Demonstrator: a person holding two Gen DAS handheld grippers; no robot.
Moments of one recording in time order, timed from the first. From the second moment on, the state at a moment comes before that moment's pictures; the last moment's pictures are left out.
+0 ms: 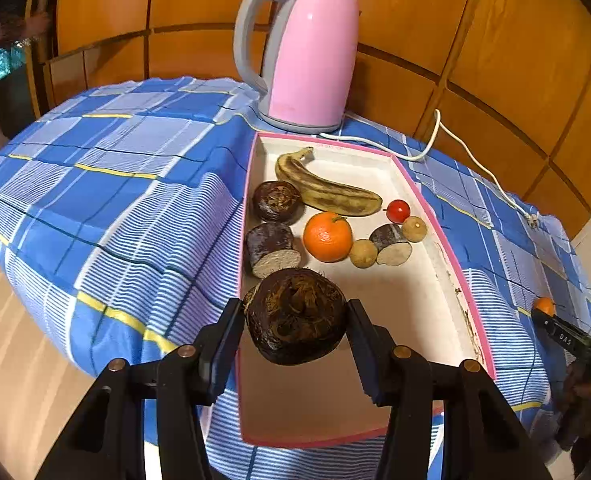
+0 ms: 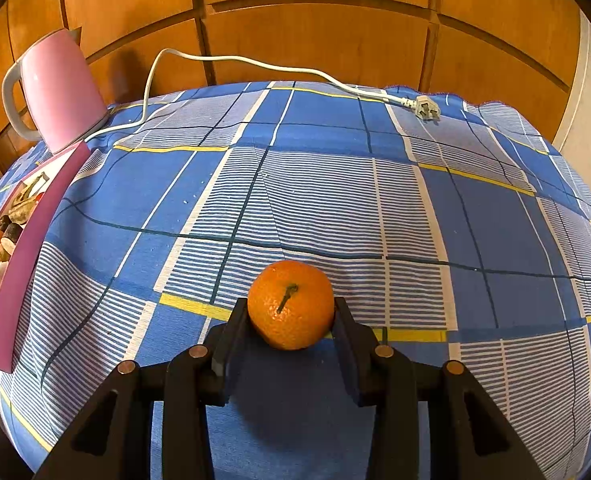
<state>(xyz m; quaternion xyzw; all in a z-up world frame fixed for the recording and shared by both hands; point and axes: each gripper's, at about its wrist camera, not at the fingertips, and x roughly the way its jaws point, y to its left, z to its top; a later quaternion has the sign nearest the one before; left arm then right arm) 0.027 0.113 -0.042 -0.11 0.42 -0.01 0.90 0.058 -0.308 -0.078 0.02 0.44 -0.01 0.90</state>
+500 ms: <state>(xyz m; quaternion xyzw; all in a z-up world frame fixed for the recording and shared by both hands) 0.037 0.109 -0.044 -0.06 0.41 0.02 0.91 0.058 -0.307 -0.078 0.02 0.44 -0.02 0.90</state>
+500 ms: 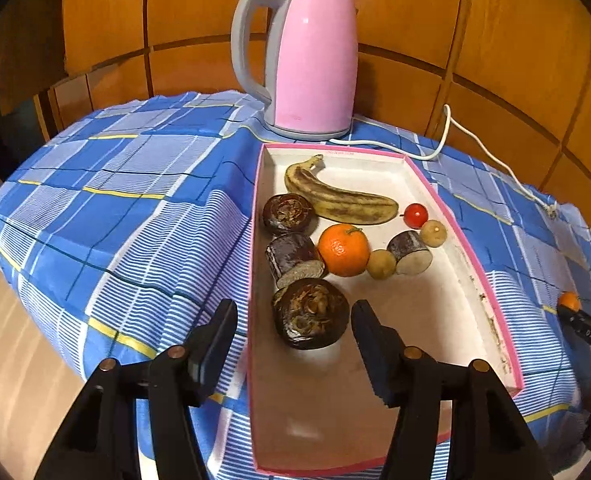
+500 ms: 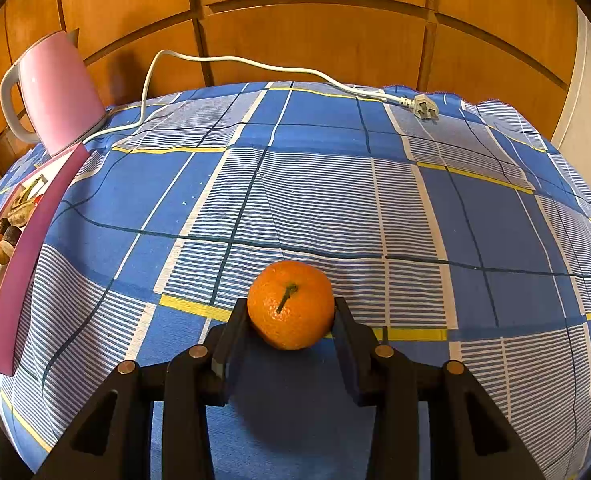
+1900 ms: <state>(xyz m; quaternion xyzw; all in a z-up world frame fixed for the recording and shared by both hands) 0.014 0.115 -0.022 -0.08 0.39 0.05 0.92 0.061 -0.294 -0.066 0.01 0.48 -0.02 0.88</state>
